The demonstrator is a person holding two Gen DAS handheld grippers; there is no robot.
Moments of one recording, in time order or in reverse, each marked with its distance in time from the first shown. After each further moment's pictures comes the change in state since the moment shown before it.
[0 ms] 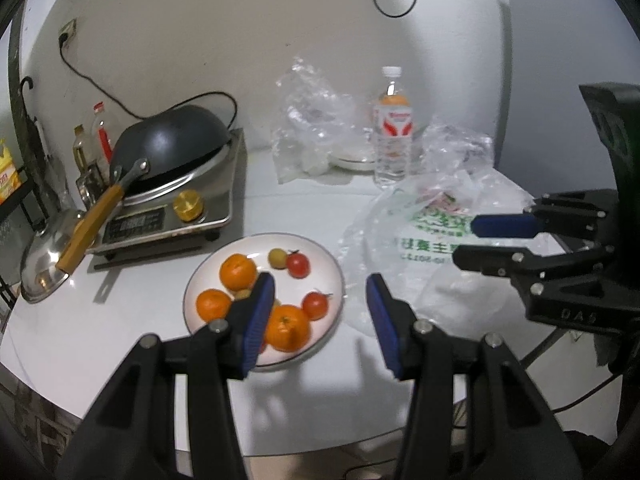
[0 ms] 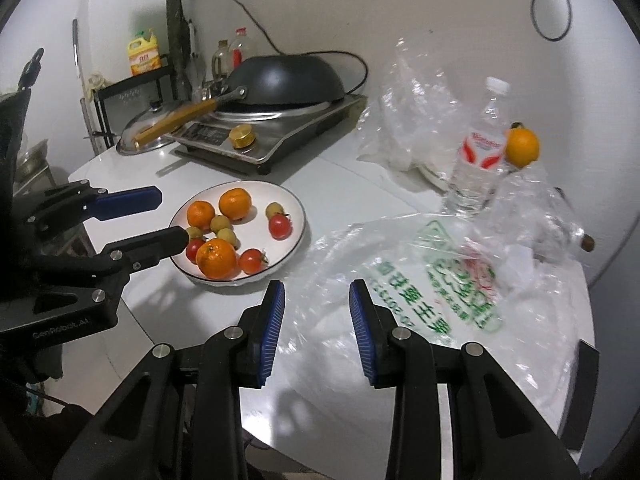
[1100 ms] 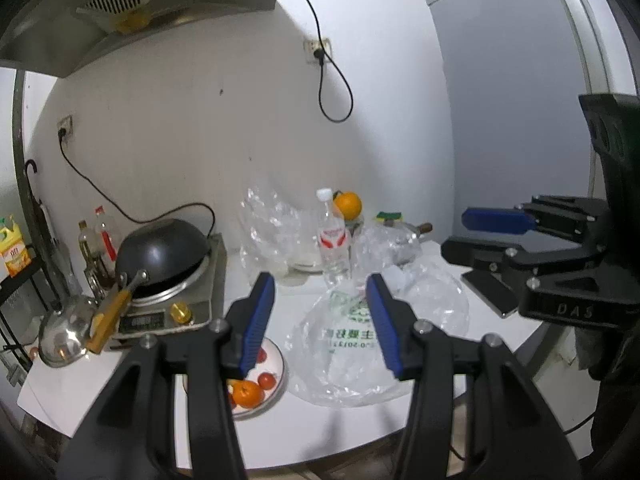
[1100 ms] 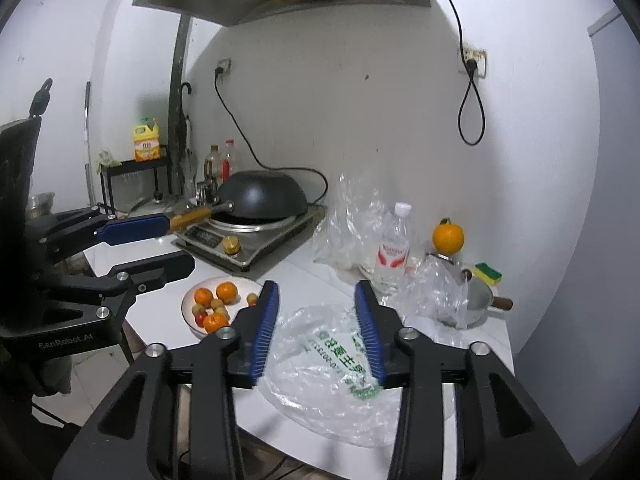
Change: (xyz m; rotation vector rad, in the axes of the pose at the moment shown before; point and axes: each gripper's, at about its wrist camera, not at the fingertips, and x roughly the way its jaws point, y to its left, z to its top) left arm -0.135 -0.075 0.057 0.087 -0.296 -0.032; right arm -0.174 -0.026 0.001 -0.012 -0.356 -0.089
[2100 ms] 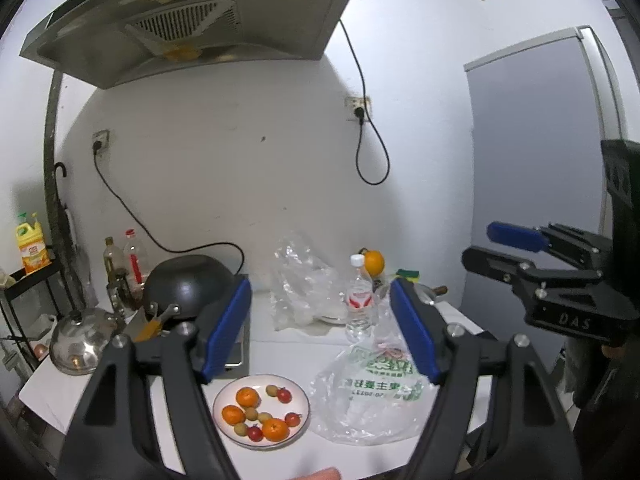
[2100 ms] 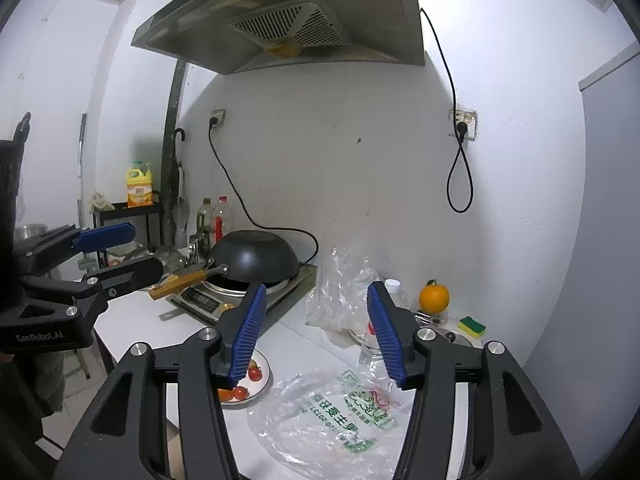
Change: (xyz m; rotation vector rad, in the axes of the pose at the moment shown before) left arm -0.054 0.055 0.056 -0.115 -0.130 0.060; right arm -0.028 0.011 0.070 -0.003 -0.147 -0.057
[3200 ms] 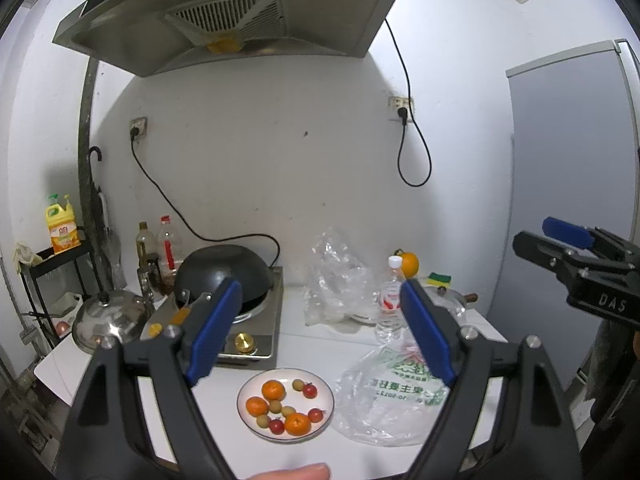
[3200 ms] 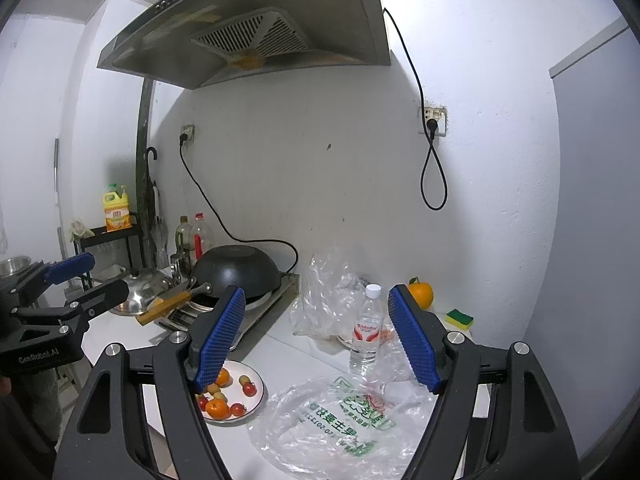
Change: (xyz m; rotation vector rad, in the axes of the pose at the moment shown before) left arm -0.002 0.015 0.004 -0.061 0.018 0.127; right arm -0.003 -0.010 0.015 0.087 -0.010 -0.080
